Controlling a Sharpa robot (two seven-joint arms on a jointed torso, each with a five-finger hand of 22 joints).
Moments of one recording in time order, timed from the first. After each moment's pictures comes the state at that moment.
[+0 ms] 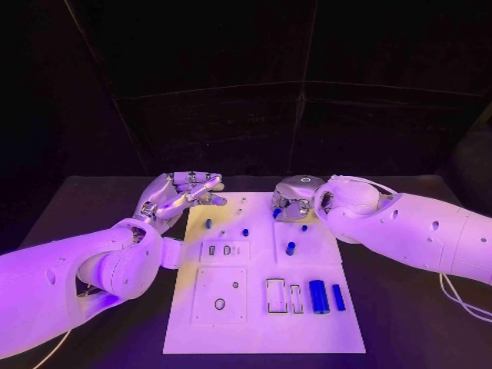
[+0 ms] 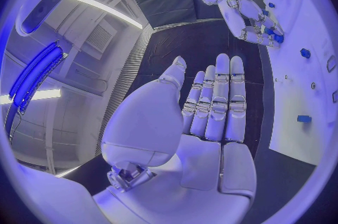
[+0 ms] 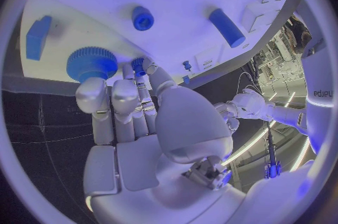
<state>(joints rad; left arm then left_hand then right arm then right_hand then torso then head) 1.21 -0.93 -0.06 1.70 -0.03 -0.40 0.56 1.36 0.00 0.04 0.10 0.07 0.98 0.20 0.14 0.07 1.09 0.14 0.16 0.07 1.19 0.08 0.27 0.24 0.18 1.01 0.20 0.32 0.13 1.29 -0.60 -0.04 1.26 -1.68 -0.10 -0.08 1.31 0.14 0.04 -0.29 0.21 1.01 0.16 0.07 0.07 1.18 0.09 0.07 0.10 1.46 -0.01 1.10 0.89 0.12 1.23 0.11 1.30 1.01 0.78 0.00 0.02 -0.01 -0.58</state>
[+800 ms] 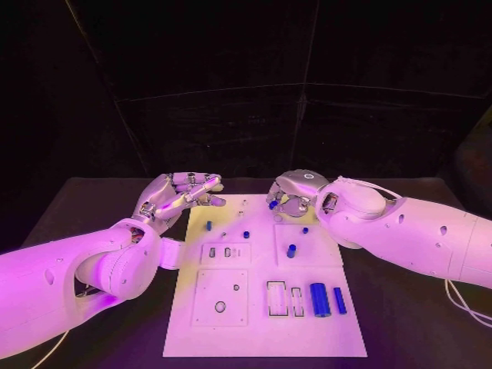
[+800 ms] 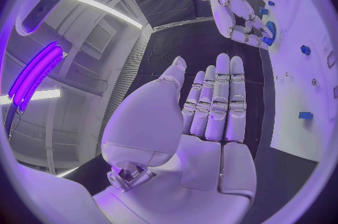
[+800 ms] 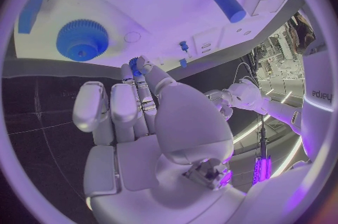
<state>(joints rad) 1.22 -0.94 -0.06 1.70 -0.03 -0.40 0.55 1.36 0.00 0.04 0.10 0.07 0.98 0.20 0.14 0.07 1.09 0.14 0.15 0.07 1.19 0.09 0.27 0.24 0.18 1.01 0.20 0.32 0.13 1.29 -0.62 -0.03 1.32 -1.66 -0.28 -0.08 1.35 0.12 0.23 -0.29 0.15 1.09 0.15 0.09 0.07 1.22 0.09 0.09 0.11 1.47 0.00 1.21 0.98 0.09 1.29 0.10 1.40 1.16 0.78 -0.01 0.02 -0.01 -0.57</state>
